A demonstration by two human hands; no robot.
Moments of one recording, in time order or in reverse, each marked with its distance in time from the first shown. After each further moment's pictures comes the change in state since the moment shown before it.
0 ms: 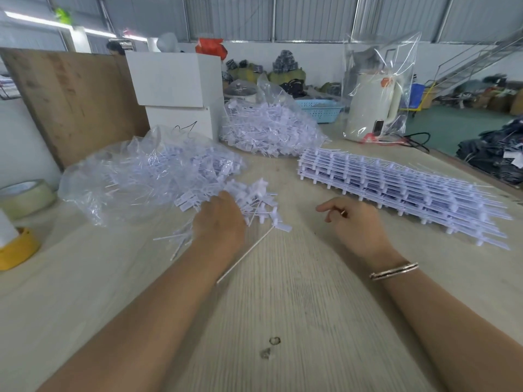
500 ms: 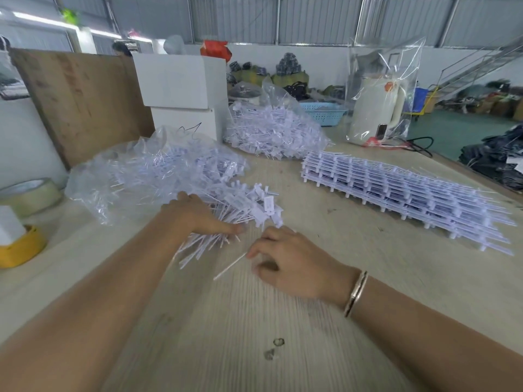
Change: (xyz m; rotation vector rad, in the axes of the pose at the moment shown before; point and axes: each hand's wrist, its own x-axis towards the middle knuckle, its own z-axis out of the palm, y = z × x) left_hand 0.036 -0.050 -0.022 0.212 -0.441 -0.071; right_hand -0.036 -0.072 0.040 -0.271 -0.515 -0.495
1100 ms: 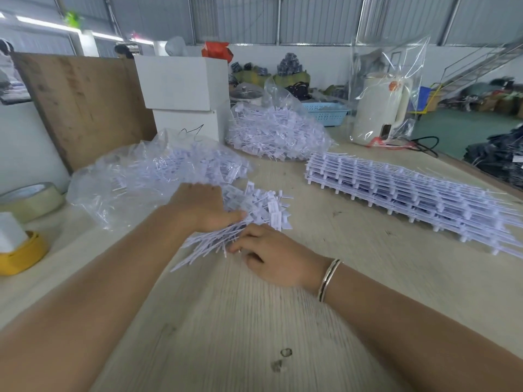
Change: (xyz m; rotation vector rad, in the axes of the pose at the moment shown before) left_hand -0.001 -0.001 -0.014 0.150 0.360 0.335; right_hand 0.042 0.004 0.022 0.138 -0.004 -0.115
